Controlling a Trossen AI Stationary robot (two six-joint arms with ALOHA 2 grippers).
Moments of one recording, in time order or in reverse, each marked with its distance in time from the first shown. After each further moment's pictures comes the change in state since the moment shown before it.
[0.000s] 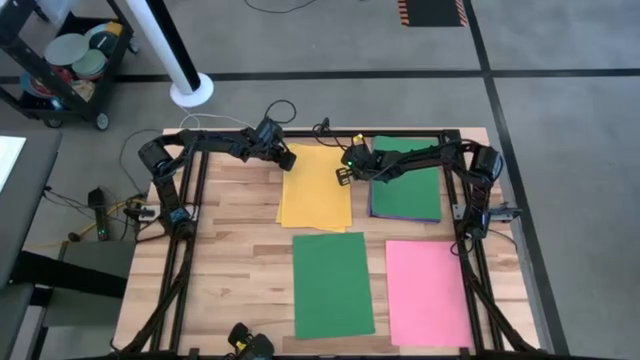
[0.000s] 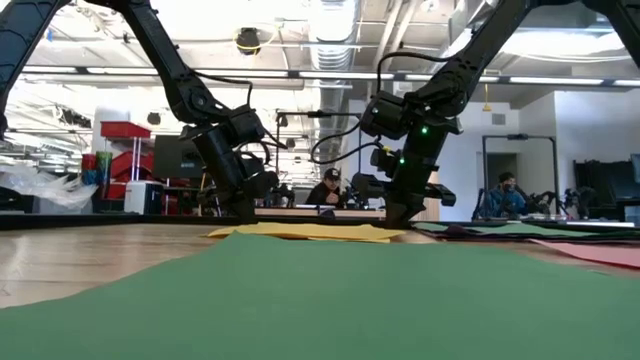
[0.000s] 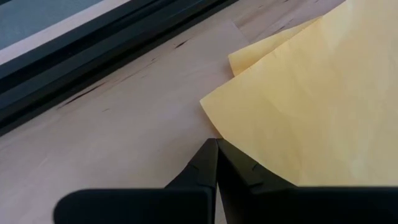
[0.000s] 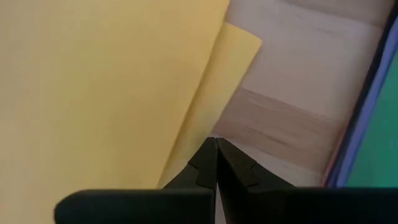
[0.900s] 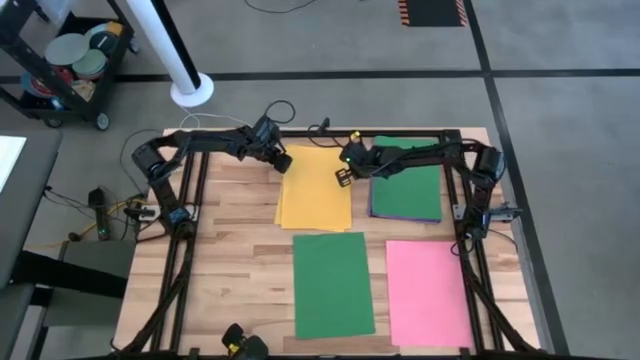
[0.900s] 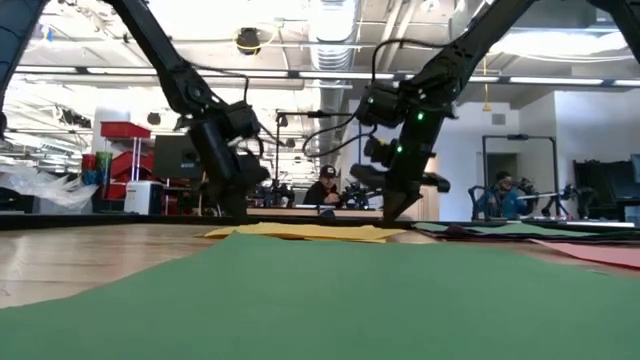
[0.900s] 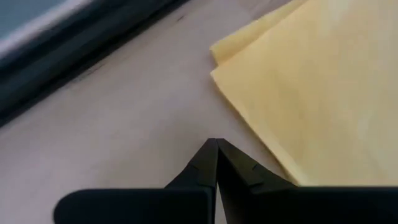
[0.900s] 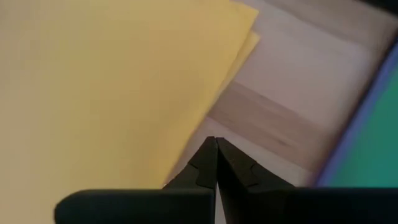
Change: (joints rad) left arm 0.013 -0.078 -0.002 -0.125 0.007 0.084; right arm 0.003 -0.066 0.068 -0.153 -0.039 -0.124
